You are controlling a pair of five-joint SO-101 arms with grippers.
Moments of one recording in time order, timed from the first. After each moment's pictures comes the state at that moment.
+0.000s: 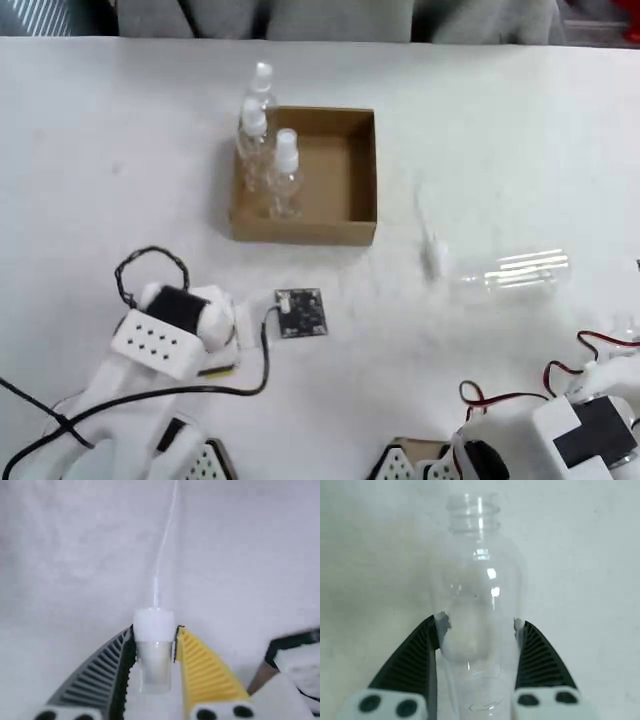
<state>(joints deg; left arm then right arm) 15.6 -44.3 62.9 75.4 -55.4 62.9 -0.2 30.1 52.5 64.2</state>
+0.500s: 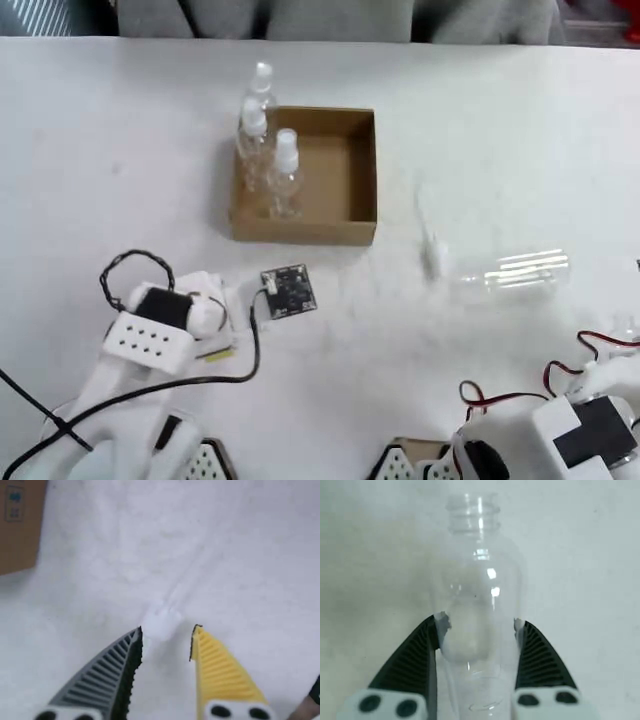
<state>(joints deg) 10.4 -44.3 65.3 65.0 -55.5 62.9 -0.2 30.1 52.5 64.2</state>
